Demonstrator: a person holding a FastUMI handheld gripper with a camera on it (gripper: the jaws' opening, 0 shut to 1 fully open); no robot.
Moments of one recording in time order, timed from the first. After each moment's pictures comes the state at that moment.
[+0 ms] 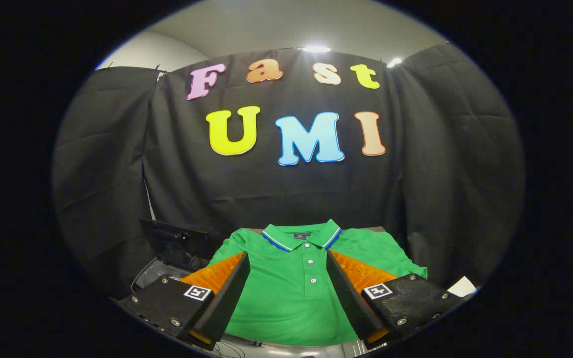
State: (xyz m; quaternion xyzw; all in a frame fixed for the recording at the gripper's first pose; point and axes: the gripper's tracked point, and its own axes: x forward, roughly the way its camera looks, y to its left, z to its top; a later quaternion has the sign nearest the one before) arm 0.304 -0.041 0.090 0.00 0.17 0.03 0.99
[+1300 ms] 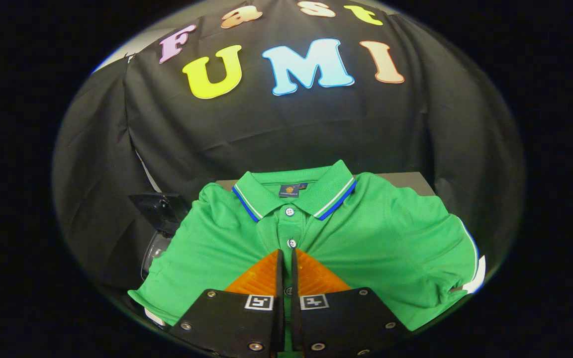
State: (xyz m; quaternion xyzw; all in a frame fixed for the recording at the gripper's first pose) arm 0.364 -0.054 -0.004 0.08 0.36 0.07 0.93
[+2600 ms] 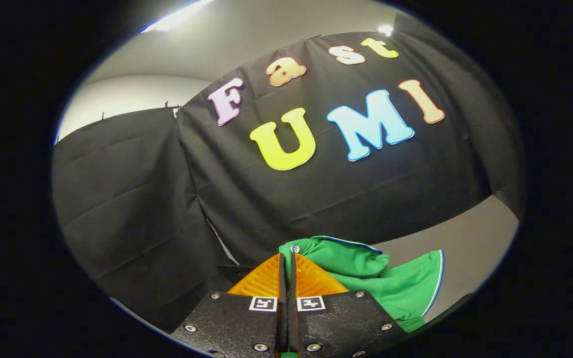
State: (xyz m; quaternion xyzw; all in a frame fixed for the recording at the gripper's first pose) arm 0.358 0.174 0.128 0.17 0.14 0.19 0.96
